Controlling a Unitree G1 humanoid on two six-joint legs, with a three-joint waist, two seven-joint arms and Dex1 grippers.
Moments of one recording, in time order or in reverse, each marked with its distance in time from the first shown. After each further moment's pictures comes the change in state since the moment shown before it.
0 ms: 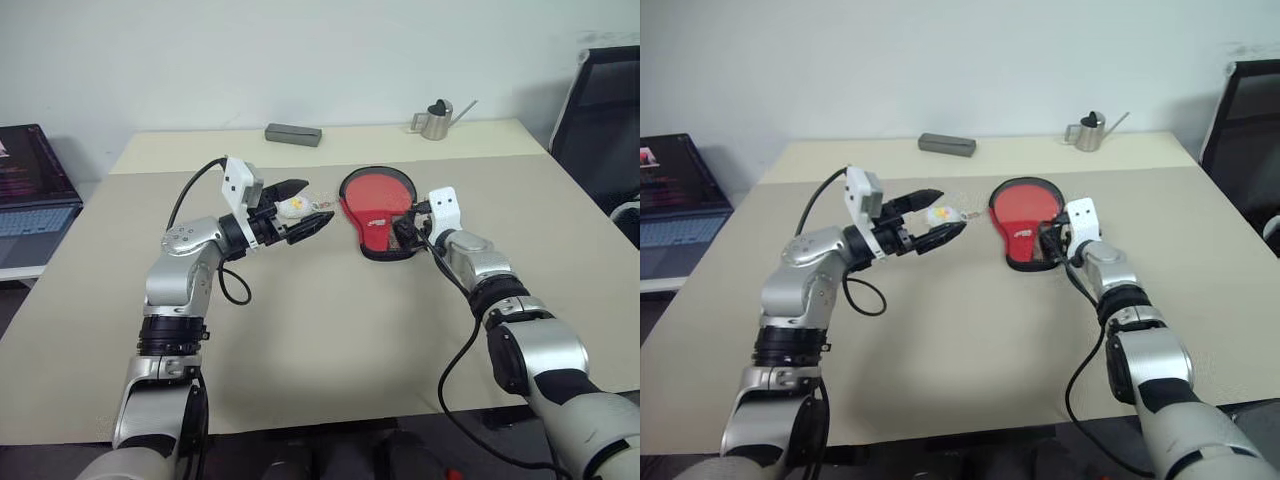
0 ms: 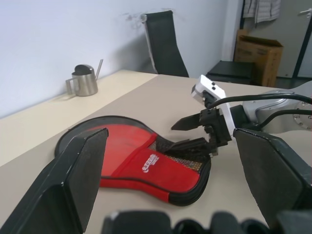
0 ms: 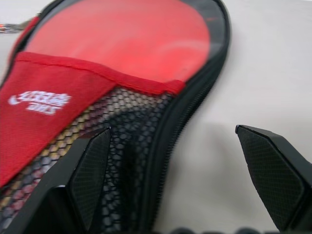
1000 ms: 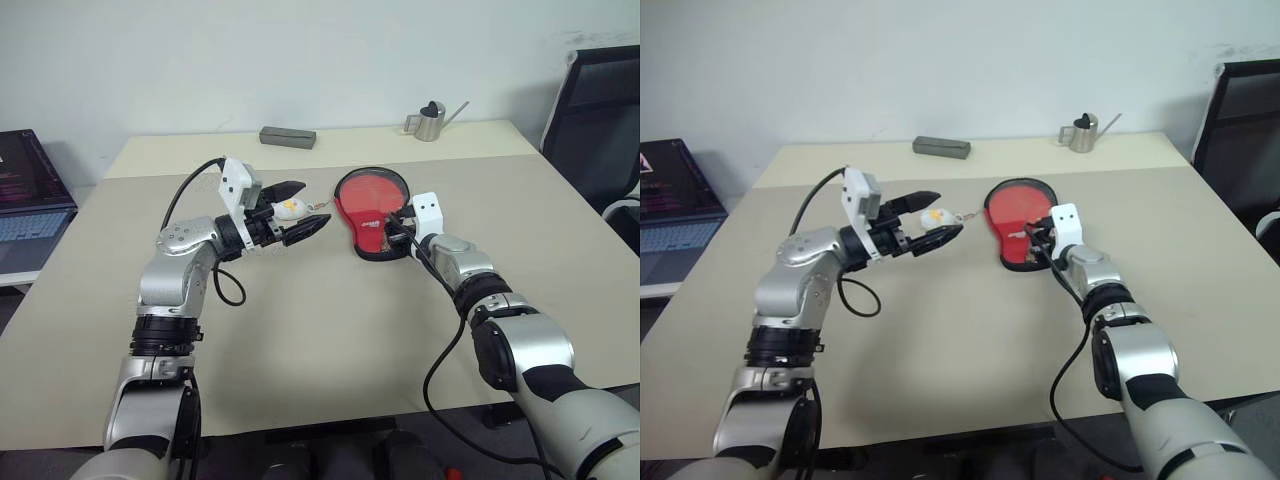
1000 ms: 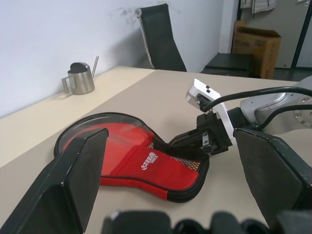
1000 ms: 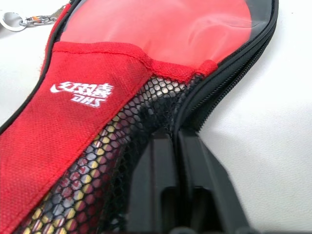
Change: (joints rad) left arm 0.010 0.040 -0.016 0.000 -0.002 -0.006 -0.003; right arm -0.032 0.069 -0.050 0.058 -0.014 0.059 0.014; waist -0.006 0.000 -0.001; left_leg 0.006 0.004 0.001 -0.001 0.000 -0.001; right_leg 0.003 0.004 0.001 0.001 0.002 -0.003
